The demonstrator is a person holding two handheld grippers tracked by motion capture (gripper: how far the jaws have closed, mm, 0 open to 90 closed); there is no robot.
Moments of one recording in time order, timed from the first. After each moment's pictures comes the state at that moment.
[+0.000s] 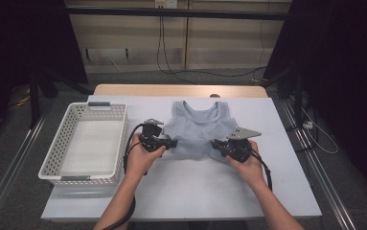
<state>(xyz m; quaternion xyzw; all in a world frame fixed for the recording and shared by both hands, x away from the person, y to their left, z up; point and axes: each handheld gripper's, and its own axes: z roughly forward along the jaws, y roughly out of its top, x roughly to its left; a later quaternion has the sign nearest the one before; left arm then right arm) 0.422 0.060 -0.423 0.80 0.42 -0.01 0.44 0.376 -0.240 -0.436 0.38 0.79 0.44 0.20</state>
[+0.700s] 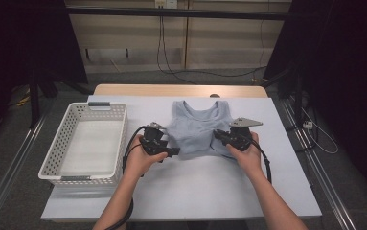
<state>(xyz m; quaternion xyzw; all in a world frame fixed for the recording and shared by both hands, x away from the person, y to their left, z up) 0.421 0.058 -0.438 0.83 0.39 0.01 0.39 0.406 -0.249 -0.435 0.43 0.76 0.44 0.21</state>
